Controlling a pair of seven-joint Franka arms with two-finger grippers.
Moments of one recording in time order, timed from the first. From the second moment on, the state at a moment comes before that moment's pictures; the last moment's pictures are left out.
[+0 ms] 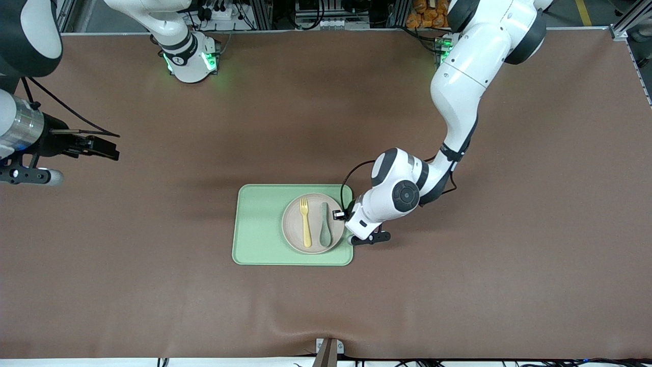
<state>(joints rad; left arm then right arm) -0.44 0.93 -0.21 -1.35 -0.31 2.37 -0.50 0.01 0.13 0.02 -1.55 0.03 1.52 0.11</state>
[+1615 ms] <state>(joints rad) -0.08 0.47 -0.20 -1.31 -0.23 1.79 -0.50 0.31 0.53 0.04 -1.48 0.03 2.04 0.30</state>
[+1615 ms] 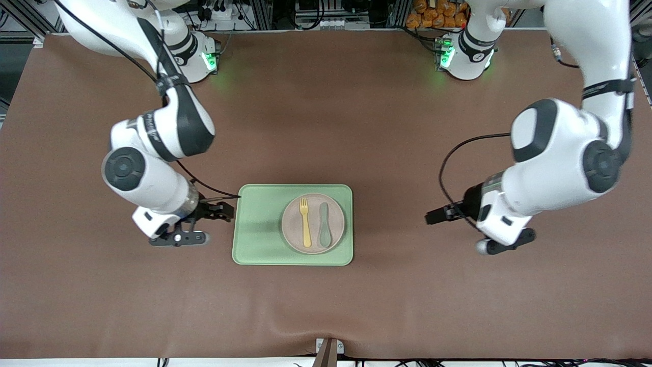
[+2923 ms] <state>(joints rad) 0.03 0.14 -0.20 -1.53 0.00 1.62 -0.34 0.55 0.84 0.03 -1.29 0.01 2.23 0.53</state>
